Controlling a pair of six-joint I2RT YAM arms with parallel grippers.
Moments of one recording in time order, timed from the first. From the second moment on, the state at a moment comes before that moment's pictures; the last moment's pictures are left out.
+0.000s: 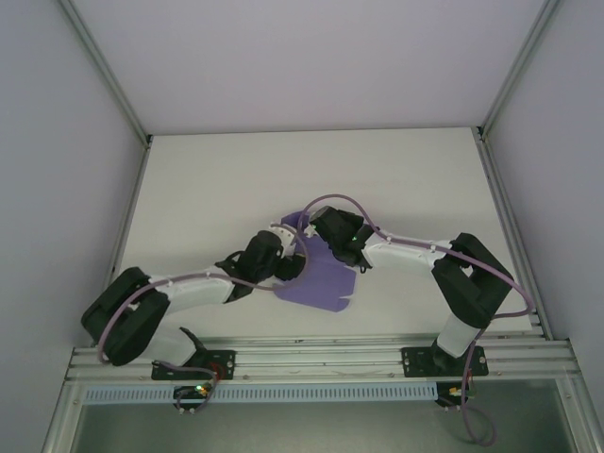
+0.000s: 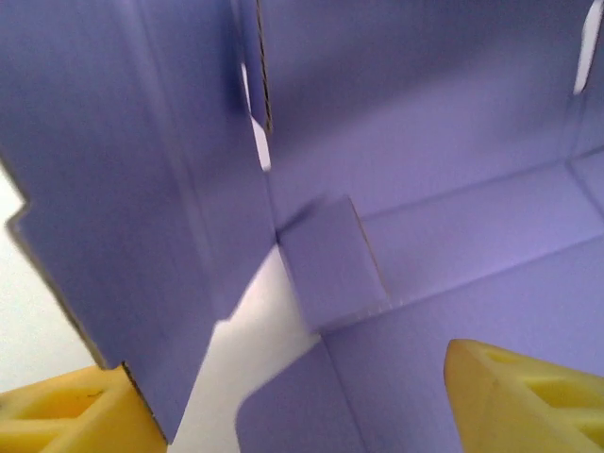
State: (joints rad) left arm -0.83 1.43 0.54 0.20 -0.11 -0.19; right arm 0.77 1.69 1.00 -0.24 0.71 -0.67
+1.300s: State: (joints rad) left arm -0.70 1.30 0.54 0.22 0.07 -0.39; right arm 0.76 1.65 0.91 -0.06 0.71 -0.77
